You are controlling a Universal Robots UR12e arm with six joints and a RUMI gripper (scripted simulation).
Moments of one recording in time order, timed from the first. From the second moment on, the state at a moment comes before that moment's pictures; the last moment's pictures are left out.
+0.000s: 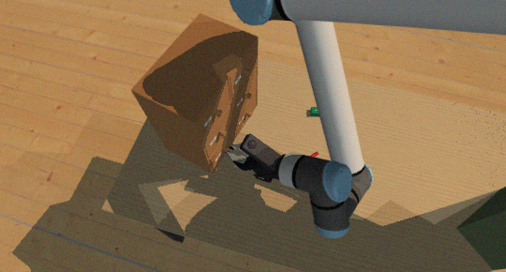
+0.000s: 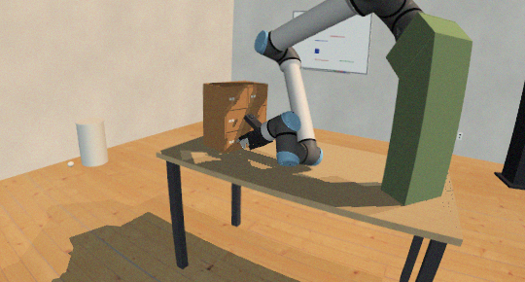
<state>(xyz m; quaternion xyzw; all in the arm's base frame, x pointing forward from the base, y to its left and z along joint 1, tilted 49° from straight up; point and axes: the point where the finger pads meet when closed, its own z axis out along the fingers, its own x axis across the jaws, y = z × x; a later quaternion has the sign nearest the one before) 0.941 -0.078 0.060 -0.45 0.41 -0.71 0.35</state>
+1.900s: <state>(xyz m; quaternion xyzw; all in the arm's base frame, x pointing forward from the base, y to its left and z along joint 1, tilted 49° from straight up) 0.943 -0.078 0.061 -0.45 0.41 -0.71 0.35</state>
